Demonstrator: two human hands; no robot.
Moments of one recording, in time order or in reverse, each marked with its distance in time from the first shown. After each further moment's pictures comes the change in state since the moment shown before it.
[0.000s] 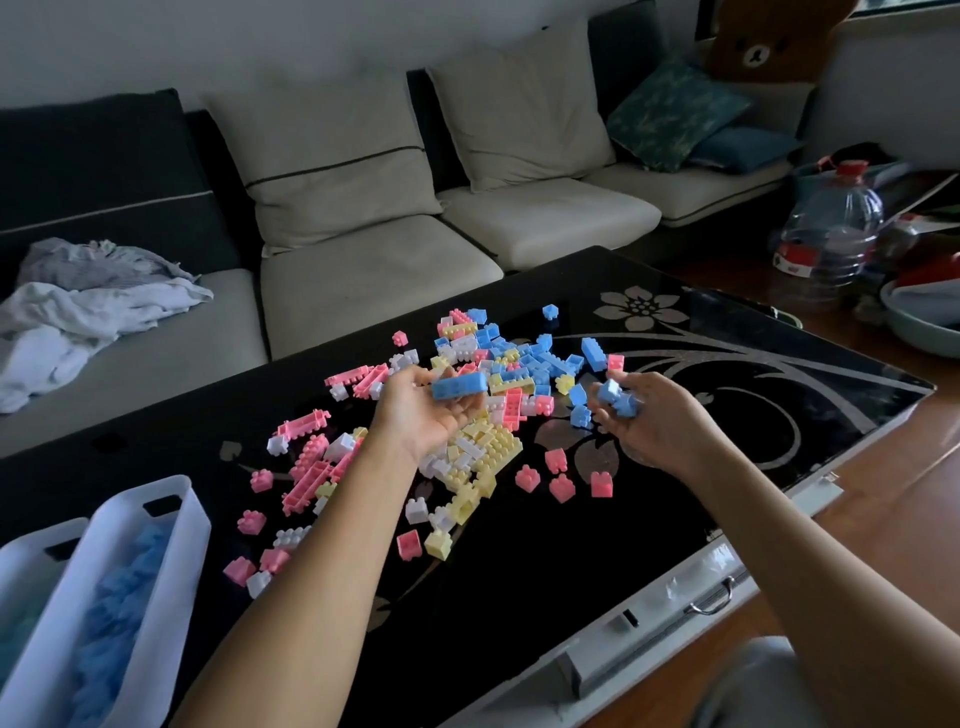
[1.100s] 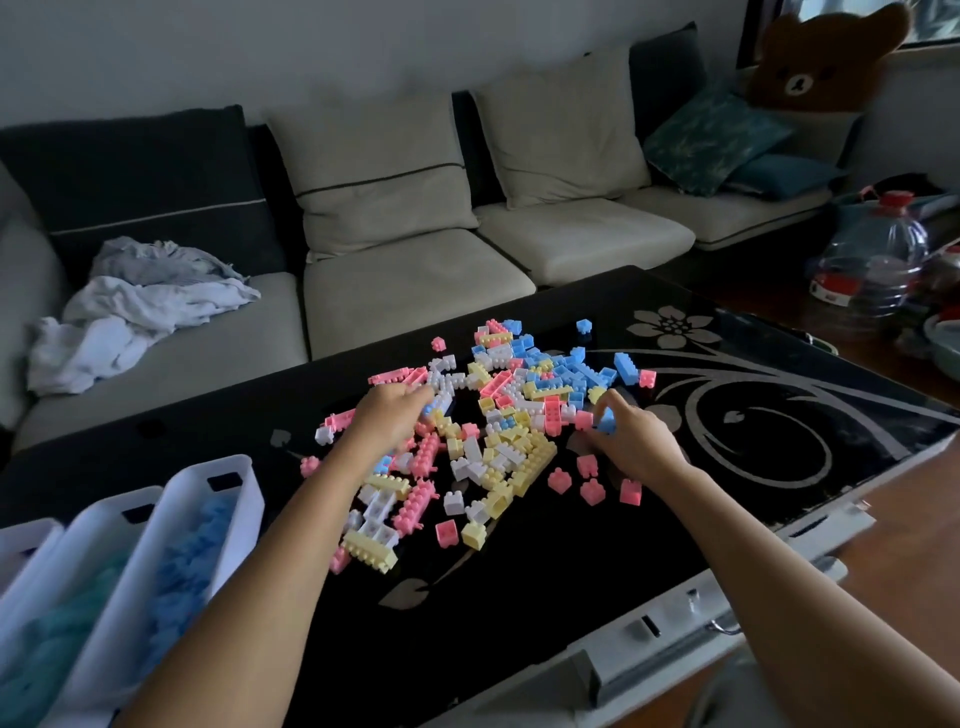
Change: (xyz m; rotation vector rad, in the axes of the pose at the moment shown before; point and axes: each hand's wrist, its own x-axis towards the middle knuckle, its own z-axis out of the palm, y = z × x) left_hand -0.042 0.044 -0.046 1.377 0.309 0.418; right_hand 0.014 0.032 0.025 -1.632 0.092 -0.318
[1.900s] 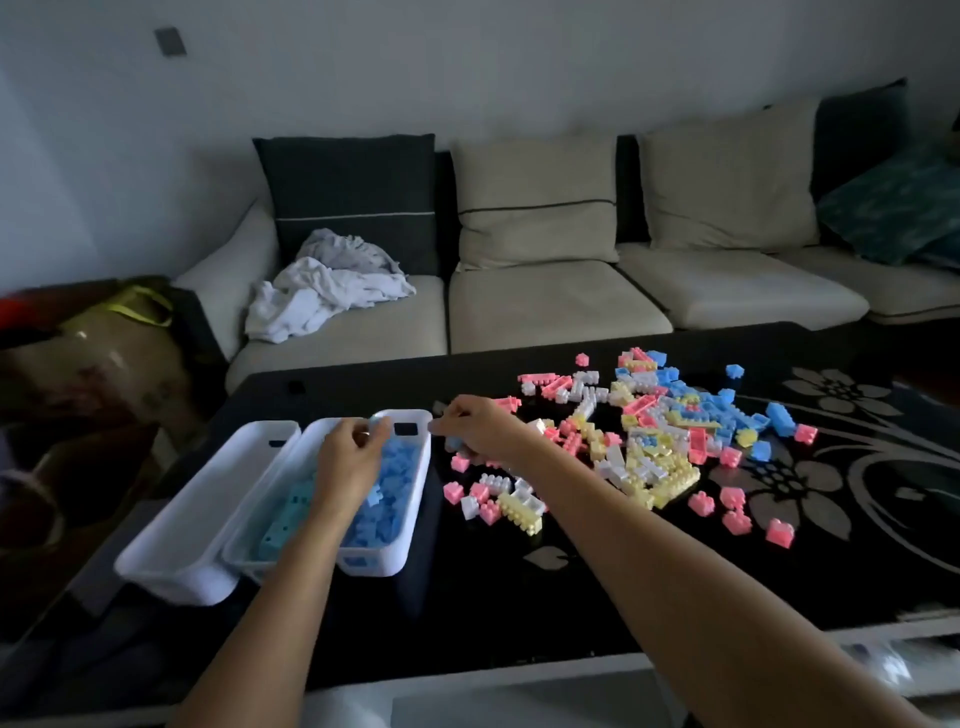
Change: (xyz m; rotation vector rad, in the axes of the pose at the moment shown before) left_hand -0.116 -0.130 -0.130 -0.030 0.663 -0.097; right_hand -0.087 -0.295 0.071 0.578 -0.616 -0.298
